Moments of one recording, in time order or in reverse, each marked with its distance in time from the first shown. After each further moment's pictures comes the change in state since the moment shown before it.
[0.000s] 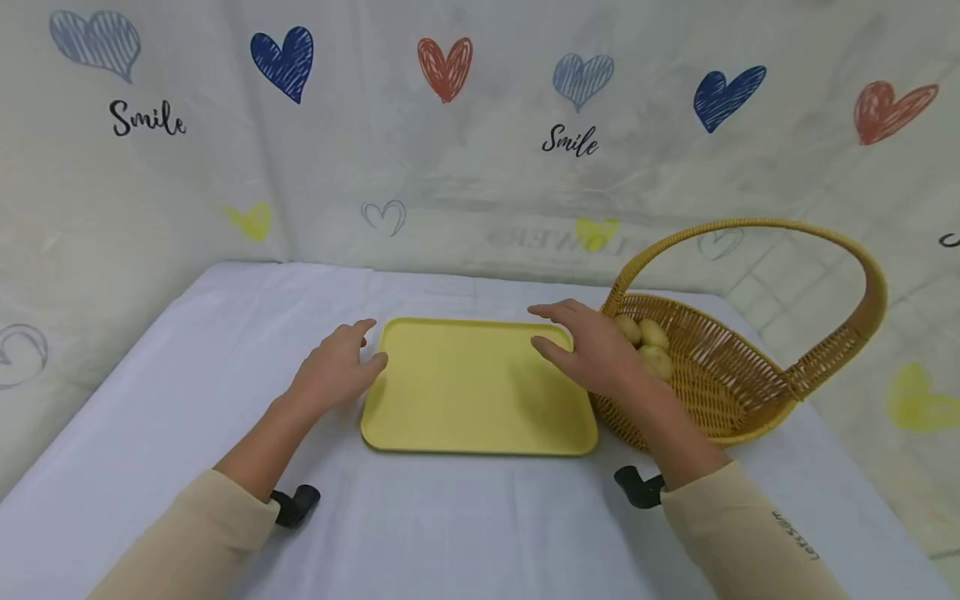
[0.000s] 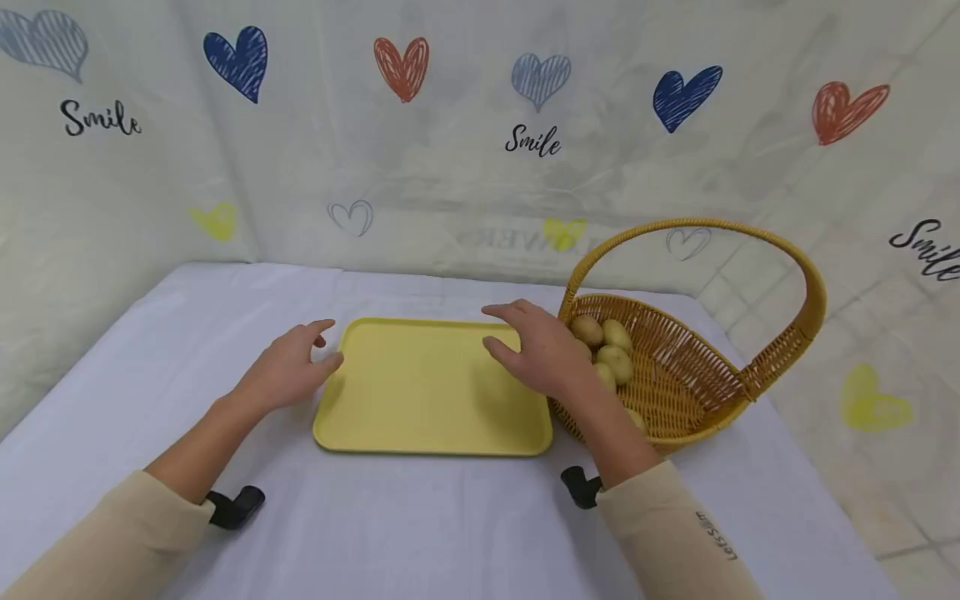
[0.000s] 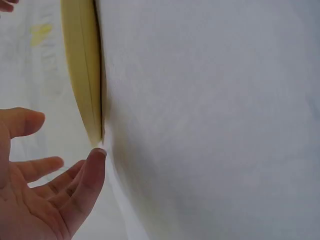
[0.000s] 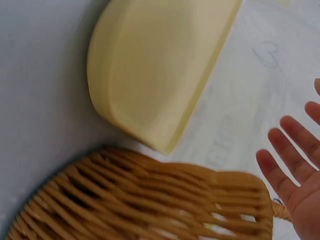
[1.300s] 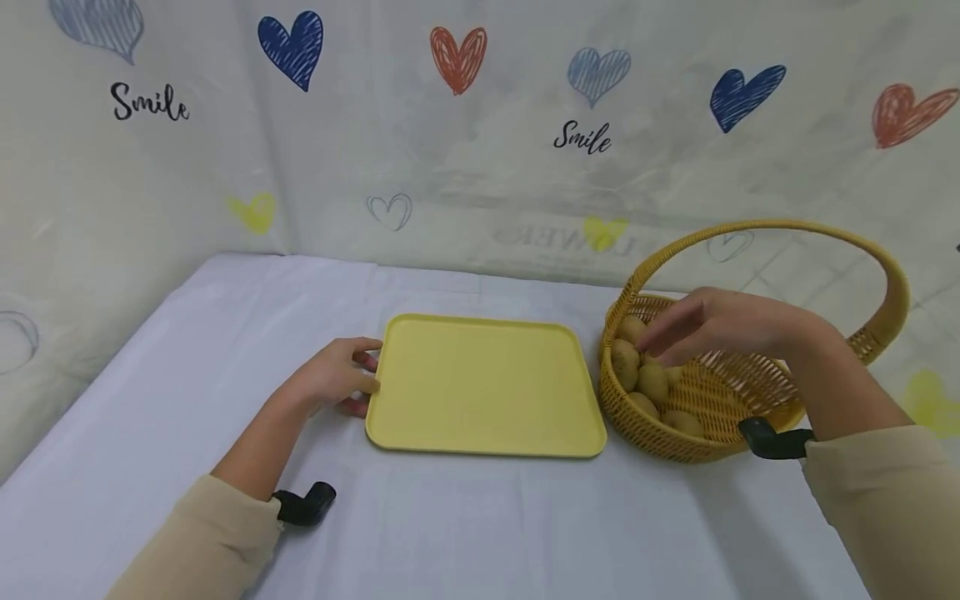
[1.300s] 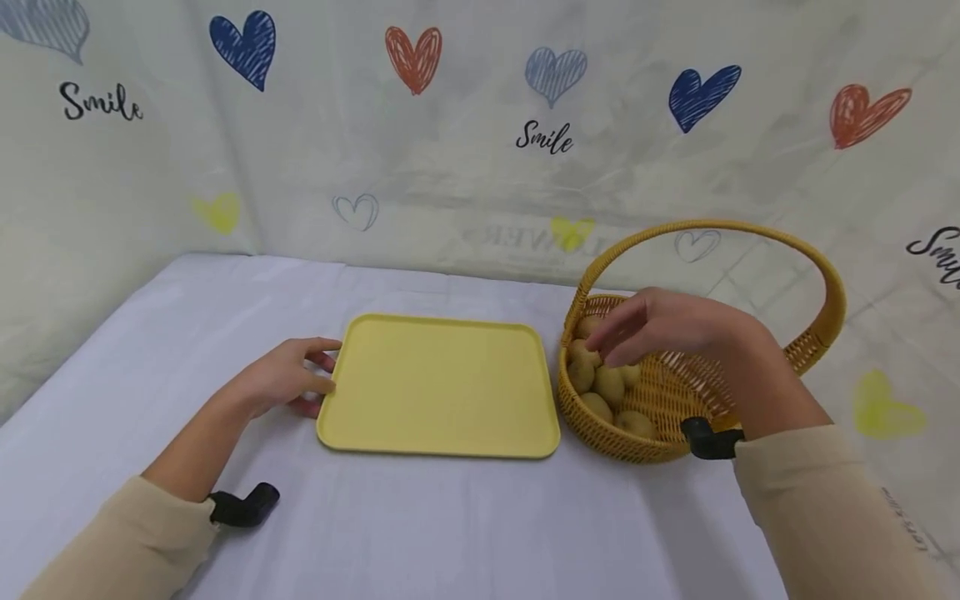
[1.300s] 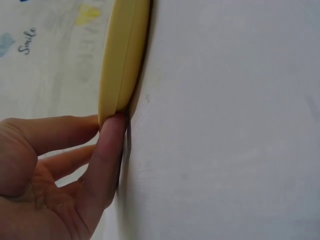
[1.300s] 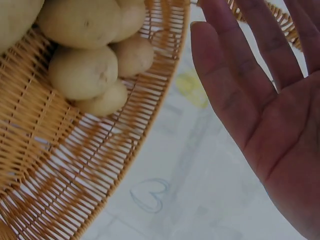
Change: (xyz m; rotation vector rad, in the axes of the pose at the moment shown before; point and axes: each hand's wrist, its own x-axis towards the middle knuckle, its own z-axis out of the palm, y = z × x) left_hand 0.004 -0.017 0.004 -0.542 -0.270 -0.157; right_hand -0.016 0.066 -0.123 0.238 -0.593 0.336
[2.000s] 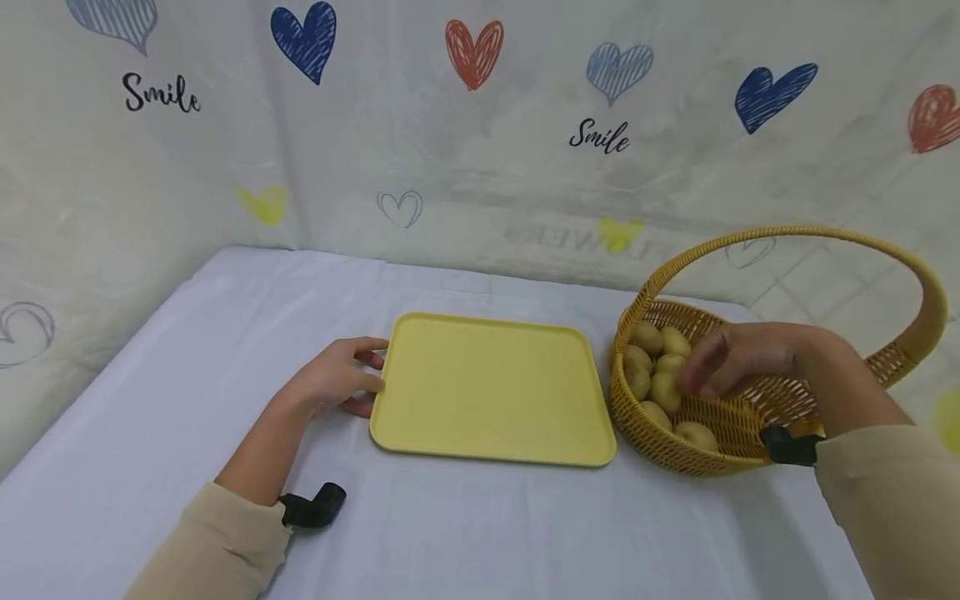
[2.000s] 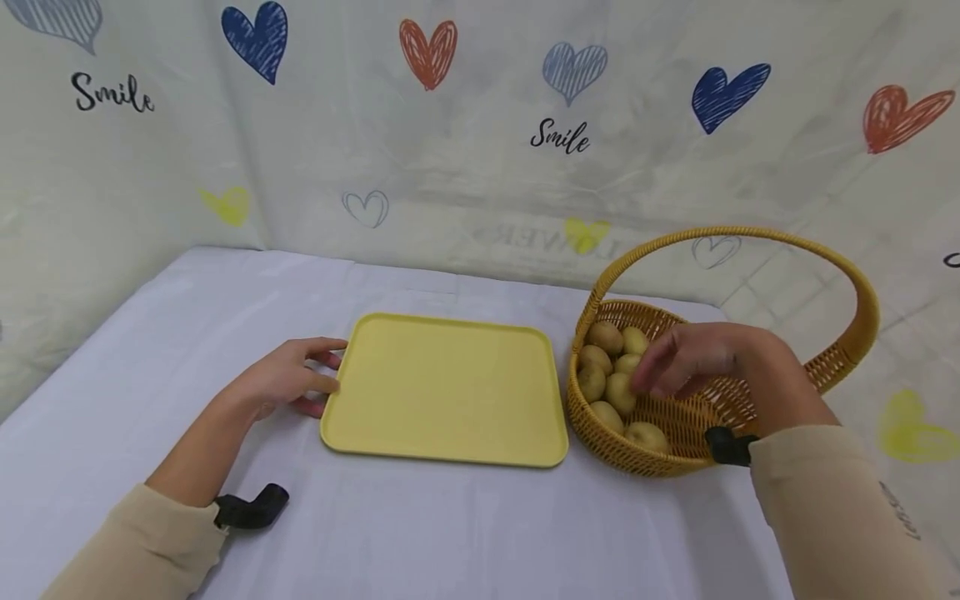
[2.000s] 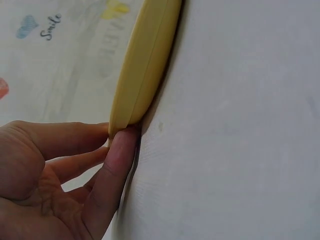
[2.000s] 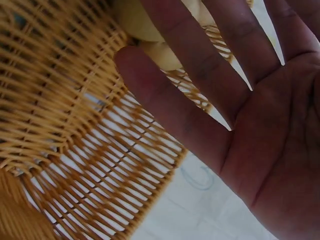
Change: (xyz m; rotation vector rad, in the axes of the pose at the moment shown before) left_hand 0.002 -0.006 -0.001 -0.126 0.022 -0.022; right_hand 0.021 0.062 -0.011 0.125 -0.235 0.190
